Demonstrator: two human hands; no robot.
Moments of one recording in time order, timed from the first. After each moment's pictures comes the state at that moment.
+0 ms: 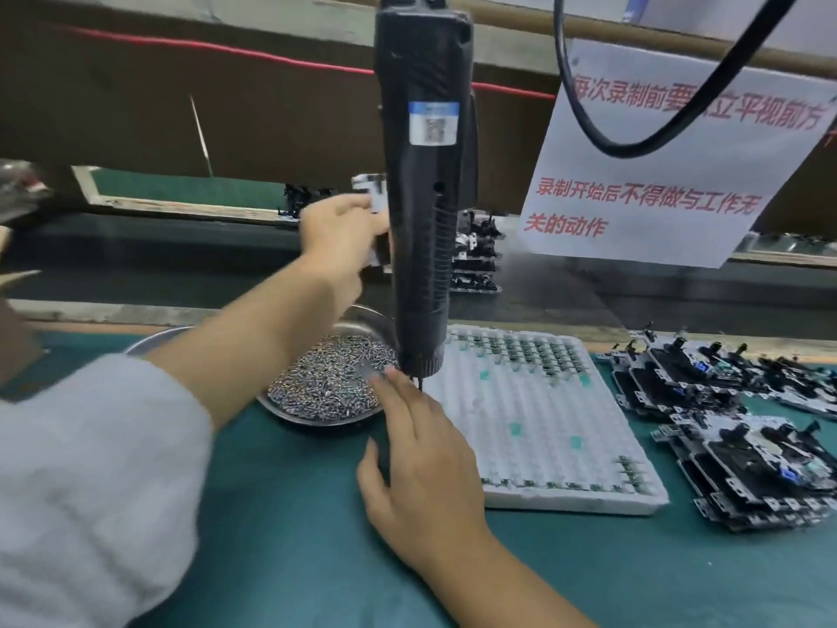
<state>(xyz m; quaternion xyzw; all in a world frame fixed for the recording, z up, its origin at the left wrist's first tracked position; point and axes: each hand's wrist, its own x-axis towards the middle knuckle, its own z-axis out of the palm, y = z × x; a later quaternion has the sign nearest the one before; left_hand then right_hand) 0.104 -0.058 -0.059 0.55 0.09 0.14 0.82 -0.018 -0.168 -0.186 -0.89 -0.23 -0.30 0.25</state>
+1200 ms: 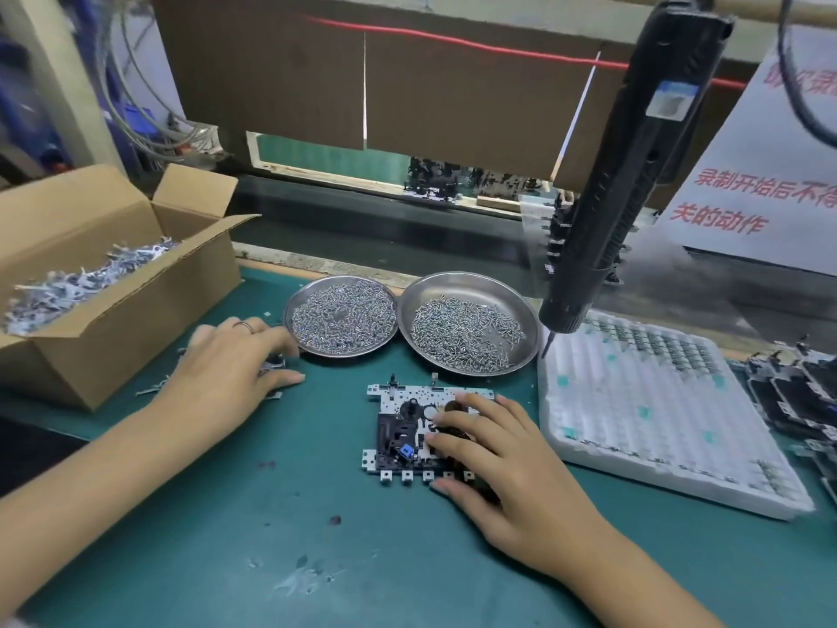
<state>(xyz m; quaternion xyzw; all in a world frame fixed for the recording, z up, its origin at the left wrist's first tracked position) -0.068 0.137 -0.165 0.98 0.08 0.13 0.08 -0.045 -0.162 -0.197 -0.84 -0.48 -0.17 0.17</state>
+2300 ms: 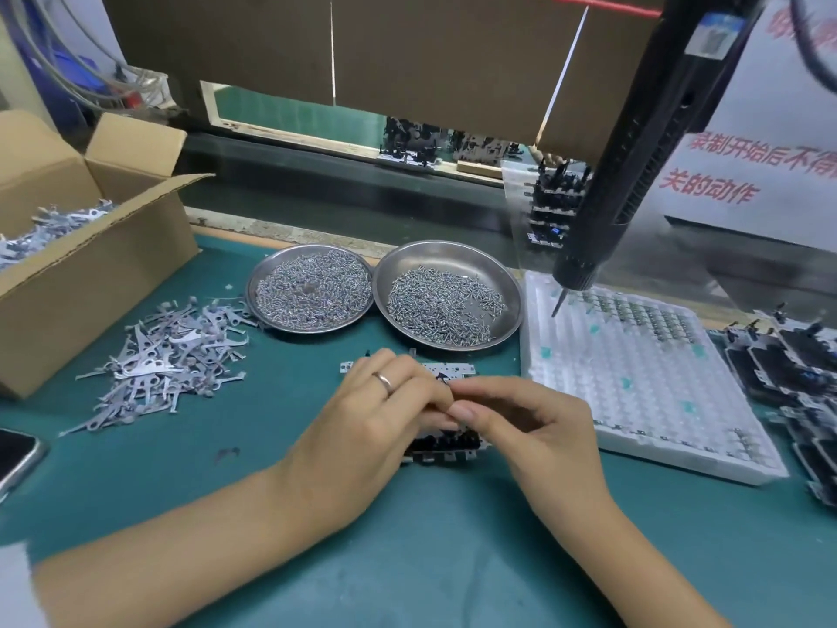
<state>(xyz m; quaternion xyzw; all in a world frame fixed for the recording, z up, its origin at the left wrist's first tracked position) -0.085 0.010 -0.177 0.87 -0.27 0.31 0.28 -0.059 -0.156 -0.170 -0.70 -0.24 -0.02 0.68</state>
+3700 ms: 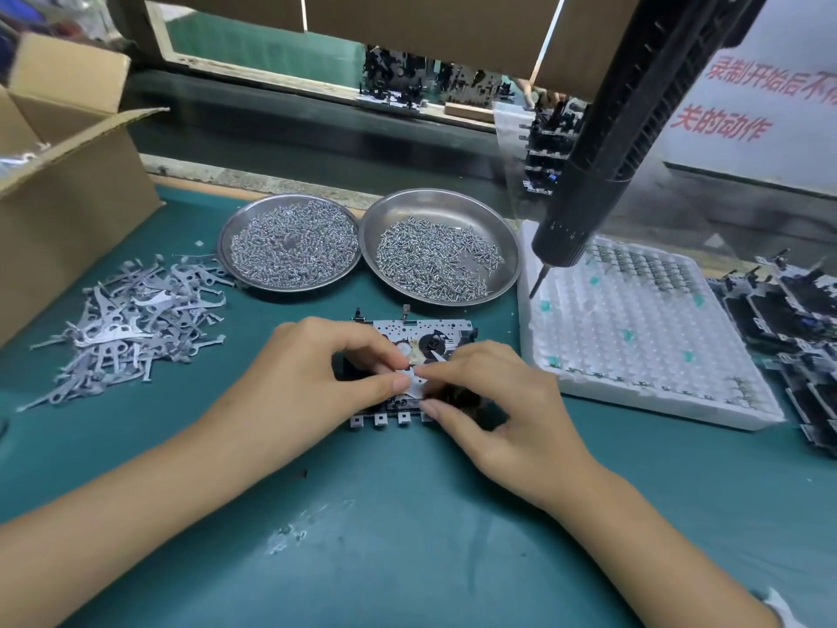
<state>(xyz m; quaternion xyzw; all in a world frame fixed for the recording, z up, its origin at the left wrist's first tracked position) -0.088 0.036 -0.164 0.87 -0.03 0.04 0.48 -0.053 -0.158 -0.194 -0.81 -0.40 -0.16 0.39</state>
